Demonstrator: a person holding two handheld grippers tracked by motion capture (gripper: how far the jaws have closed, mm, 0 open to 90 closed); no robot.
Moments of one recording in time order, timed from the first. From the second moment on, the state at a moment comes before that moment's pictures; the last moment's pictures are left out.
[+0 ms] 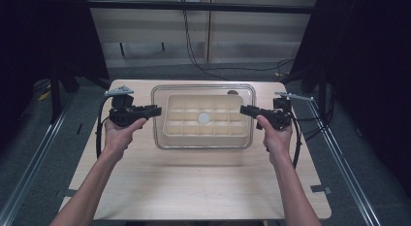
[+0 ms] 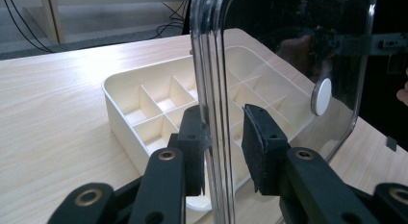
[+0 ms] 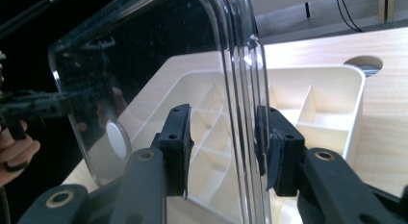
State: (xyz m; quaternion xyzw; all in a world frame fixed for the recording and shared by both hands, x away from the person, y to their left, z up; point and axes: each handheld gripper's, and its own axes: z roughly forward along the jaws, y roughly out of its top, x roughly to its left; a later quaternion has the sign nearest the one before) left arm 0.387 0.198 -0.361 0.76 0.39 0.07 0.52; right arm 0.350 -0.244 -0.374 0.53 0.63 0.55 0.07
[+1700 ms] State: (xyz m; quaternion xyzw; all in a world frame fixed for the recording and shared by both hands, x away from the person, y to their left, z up) left arm 0.452 0.182 -0.369 0.75 0.42 0.06 0.50; right arm 0.414 -0.252 -0.384 0.57 0.63 0.52 0.08
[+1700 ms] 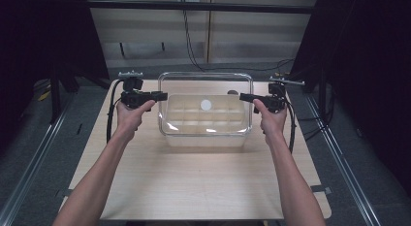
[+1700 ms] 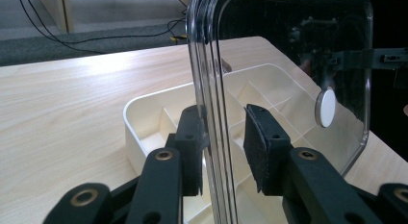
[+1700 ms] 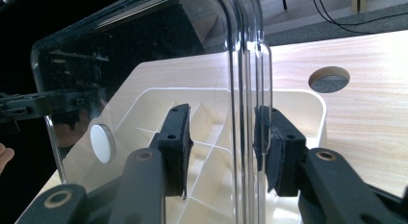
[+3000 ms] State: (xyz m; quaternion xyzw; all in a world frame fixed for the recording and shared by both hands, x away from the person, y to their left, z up) left arm 0.482 0.170 -0.397 0.76 0.47 0.05 0.45; right arm 0.442 -0.244 -0.413 0.60 0.64 0.46 0.08
